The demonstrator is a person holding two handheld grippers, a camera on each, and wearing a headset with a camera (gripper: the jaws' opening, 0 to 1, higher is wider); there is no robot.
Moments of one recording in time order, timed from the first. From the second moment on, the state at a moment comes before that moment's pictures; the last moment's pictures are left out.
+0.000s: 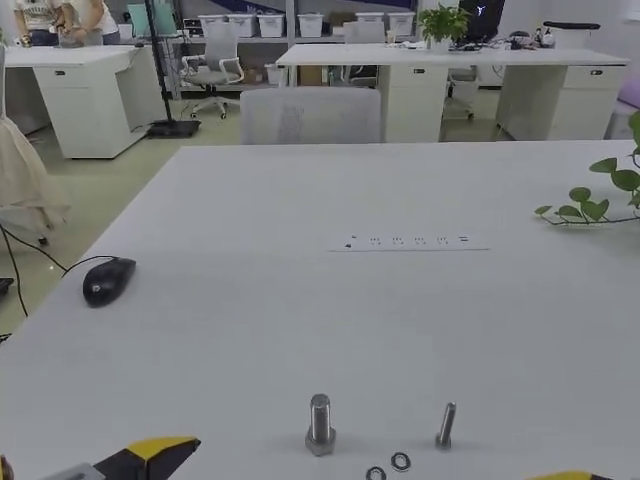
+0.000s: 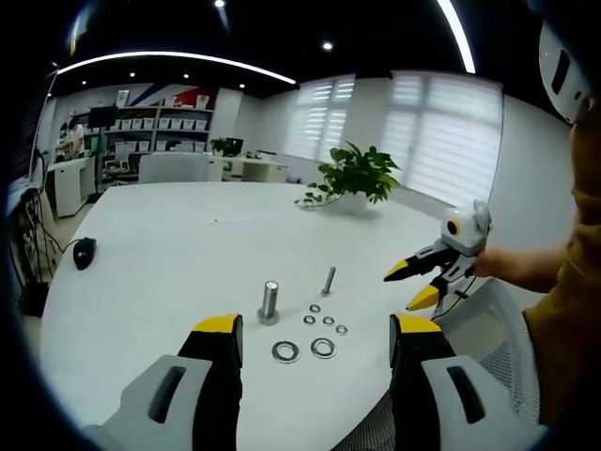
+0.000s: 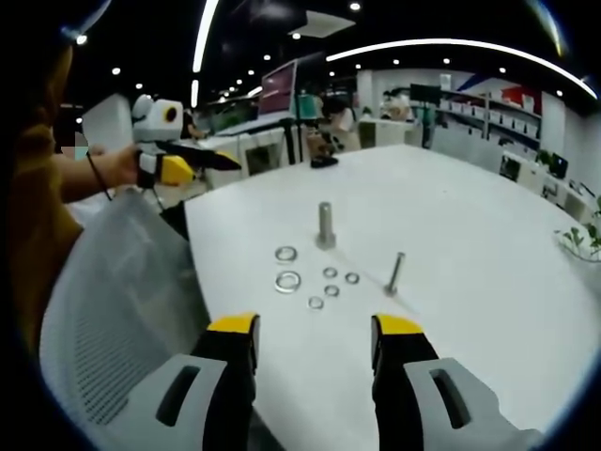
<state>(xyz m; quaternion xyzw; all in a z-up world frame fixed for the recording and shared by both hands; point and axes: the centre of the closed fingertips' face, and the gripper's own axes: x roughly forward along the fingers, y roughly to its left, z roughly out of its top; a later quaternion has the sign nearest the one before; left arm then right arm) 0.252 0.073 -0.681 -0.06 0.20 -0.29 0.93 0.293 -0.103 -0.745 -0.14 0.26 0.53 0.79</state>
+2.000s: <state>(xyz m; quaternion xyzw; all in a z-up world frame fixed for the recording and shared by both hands) 0.274 0.070 -0.721 -0.05 0.26 -0.31 0.91 0.295 -0.038 -0.797 -0.26 0.32 0.66 0.62</state>
